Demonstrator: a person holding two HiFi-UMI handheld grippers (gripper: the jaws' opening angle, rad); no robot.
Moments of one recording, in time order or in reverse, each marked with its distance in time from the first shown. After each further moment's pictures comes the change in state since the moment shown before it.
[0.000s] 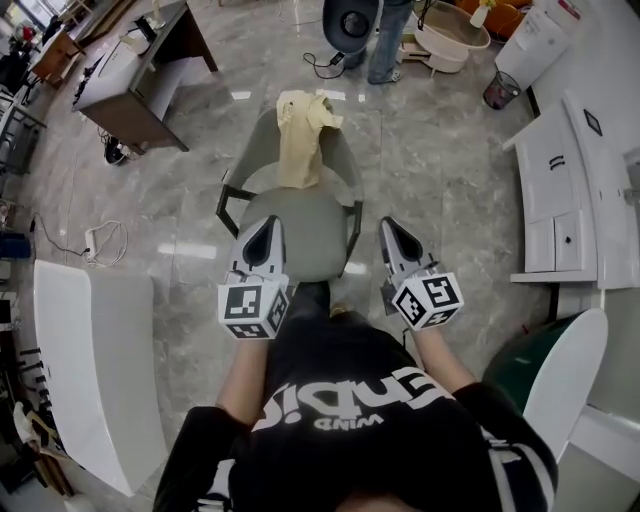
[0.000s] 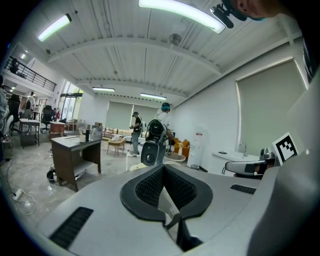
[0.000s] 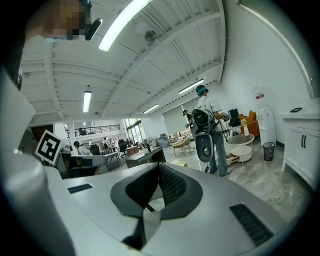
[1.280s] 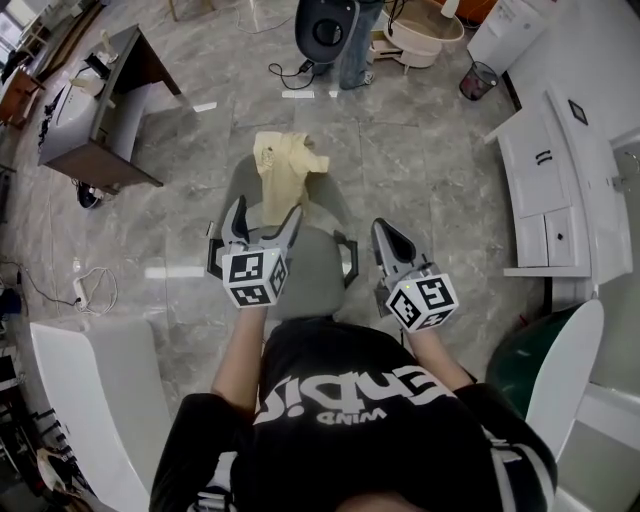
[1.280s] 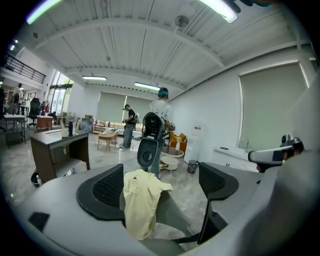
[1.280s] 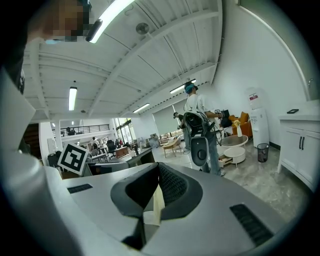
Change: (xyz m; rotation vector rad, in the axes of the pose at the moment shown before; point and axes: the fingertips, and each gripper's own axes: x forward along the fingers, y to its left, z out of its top) left arm 0.214 0.074 0.007 0.001 0.079 -0.096; right arm 0.129 -0.062 0.033 0.019 0.002 -0.114
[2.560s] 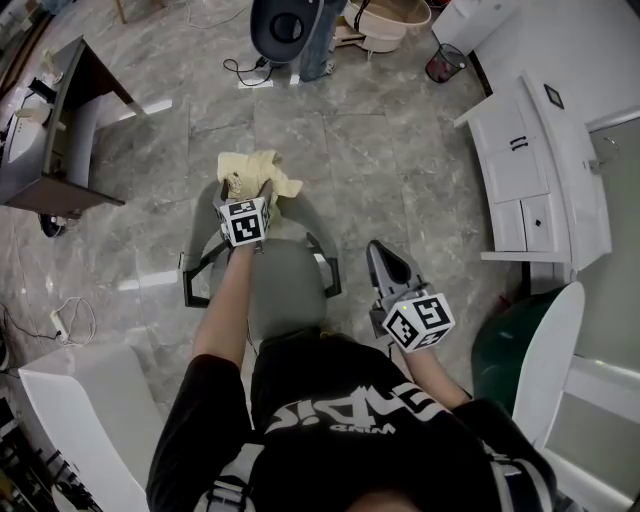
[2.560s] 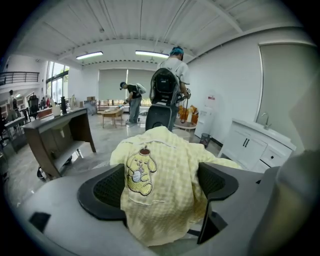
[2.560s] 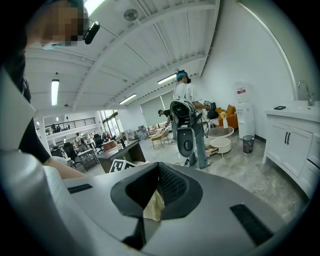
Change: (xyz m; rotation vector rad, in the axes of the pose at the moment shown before) left arm 0.224 0.091 -0.134 0.020 0.316 0.079; right arm 0.027 -0.051 -0.021 0.053 0.116 -0.143
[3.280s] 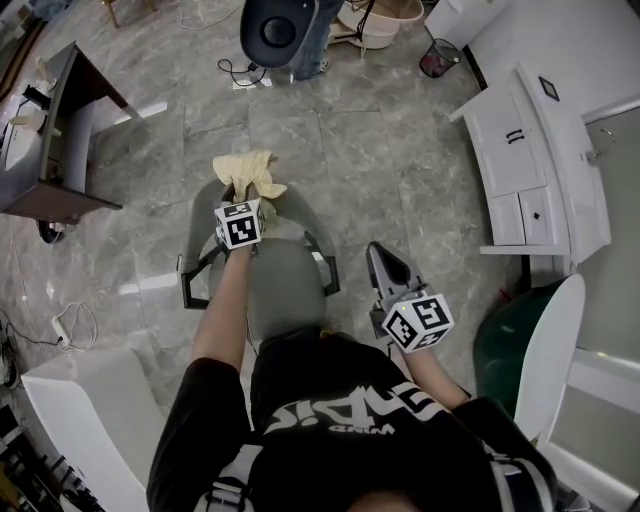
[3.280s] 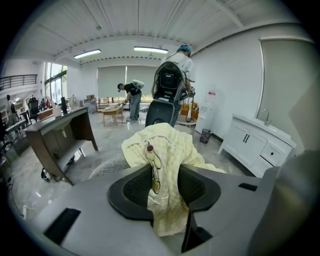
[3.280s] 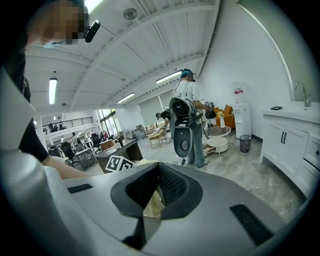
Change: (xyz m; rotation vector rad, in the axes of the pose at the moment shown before) left arm -0.011 0.000 -0.005 0.021 0.053 0.015; right arm -0.009 -0.005 -0.009 0.004 0.008 -0.028
